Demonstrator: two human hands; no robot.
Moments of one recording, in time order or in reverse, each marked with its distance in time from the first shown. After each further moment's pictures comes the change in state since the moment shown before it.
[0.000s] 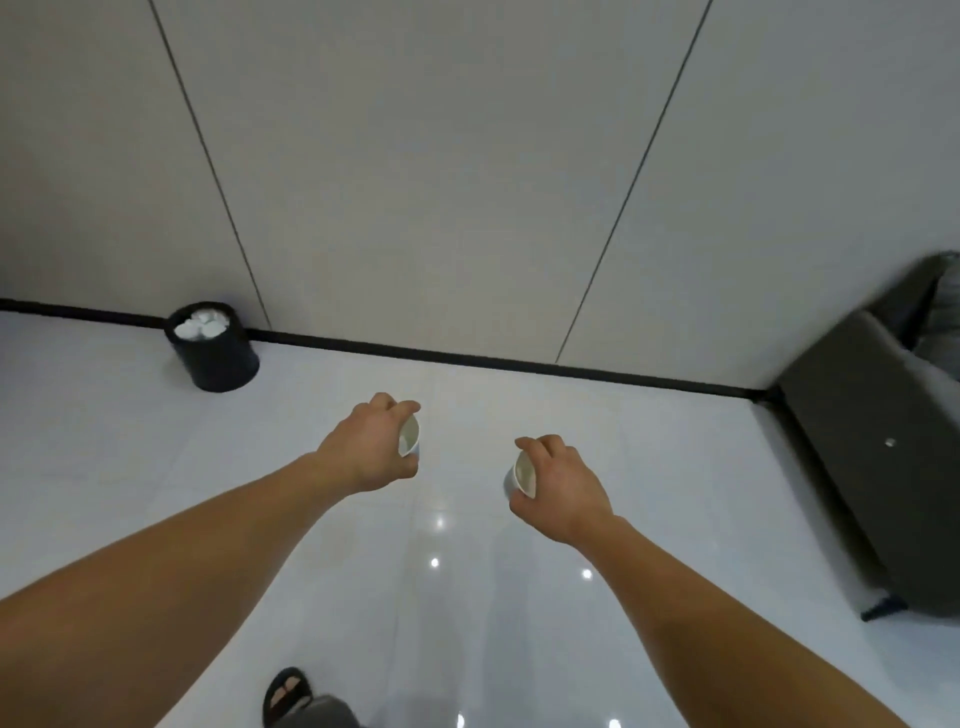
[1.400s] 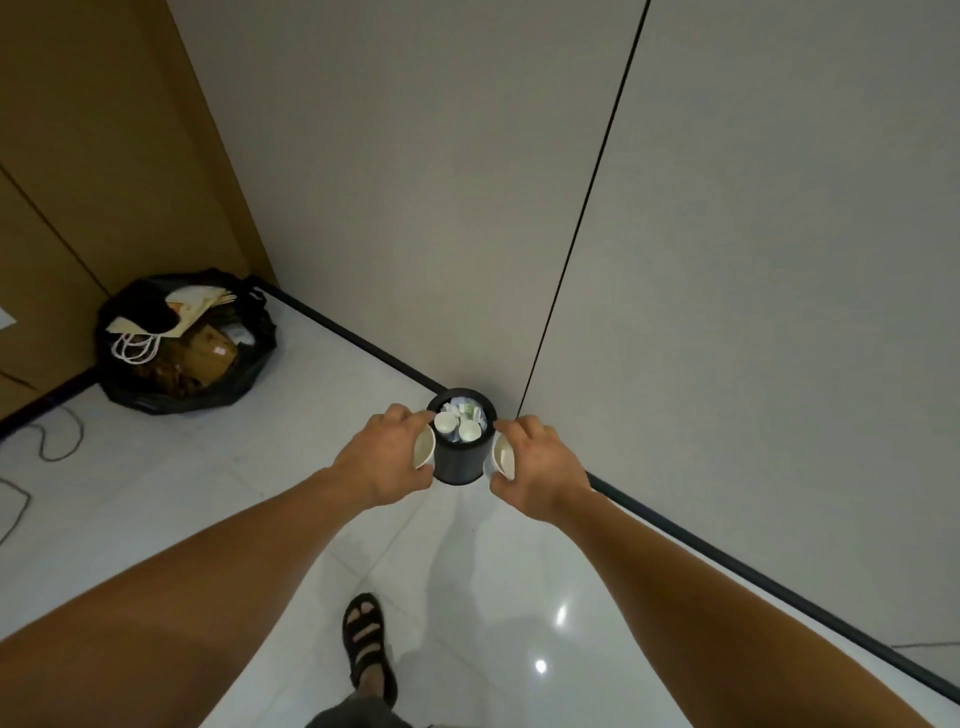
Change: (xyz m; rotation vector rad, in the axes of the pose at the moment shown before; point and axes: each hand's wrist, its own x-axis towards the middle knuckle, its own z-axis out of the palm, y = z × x) left_hand 0.233 -0.602 -0.270 -0.058 0.169 -0.477; right_hand 0.594 -0.571 0.113 -0.067 -0.164 -0.606
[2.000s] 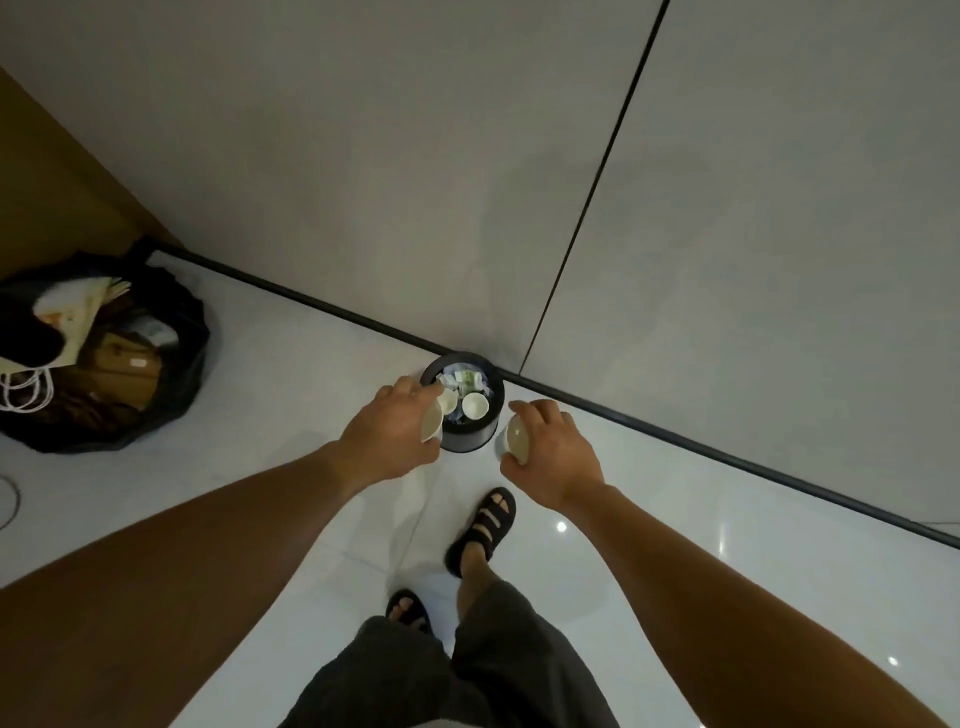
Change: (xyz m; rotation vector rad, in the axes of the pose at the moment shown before) left_hand 0.260 -0.085 0.019 0.024 -0.255 0.166; right_hand 0.198 0.047 0.071 0.205 -0.065 0.319
